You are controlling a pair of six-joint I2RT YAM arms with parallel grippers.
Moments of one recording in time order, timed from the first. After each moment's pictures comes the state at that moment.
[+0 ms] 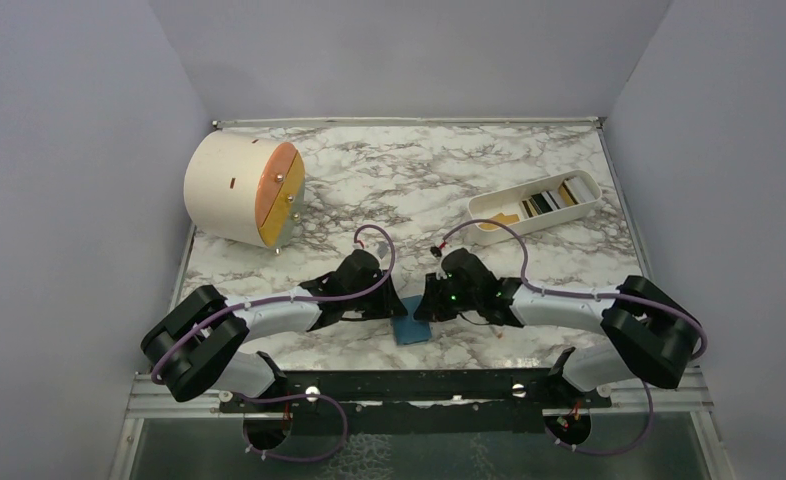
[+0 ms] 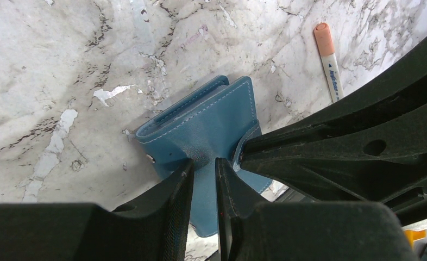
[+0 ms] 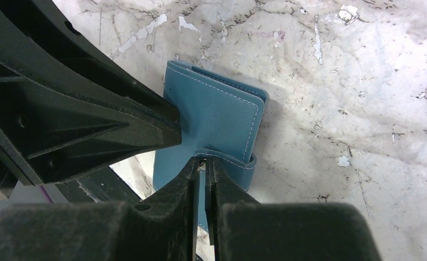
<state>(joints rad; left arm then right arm) -0.83 1.37 0.48 0.11 0.21 -0.89 0.89 1.41 0.55 0.10 -0.17 0.69</state>
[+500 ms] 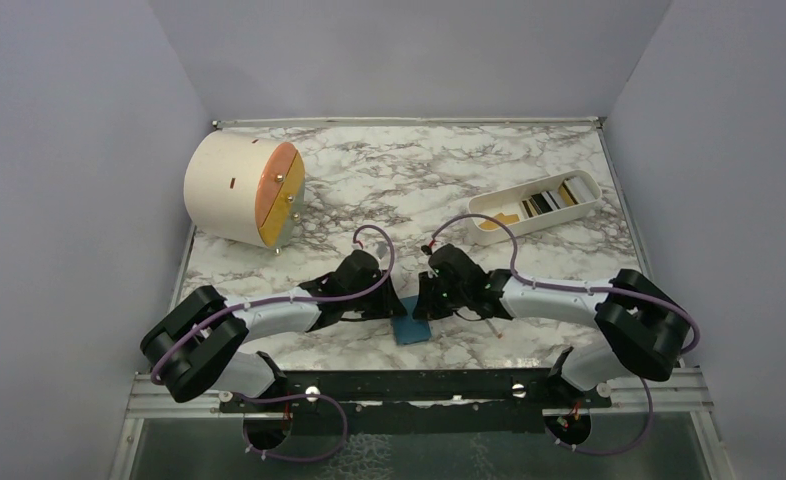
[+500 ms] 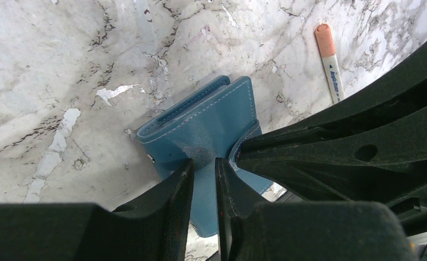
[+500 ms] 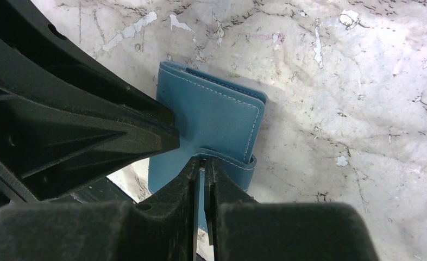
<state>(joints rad) -0.83 1.37 0.48 0.11 0.20 -0.90 0.92 1.48 0.66 -0.05 -0.12 0.66</state>
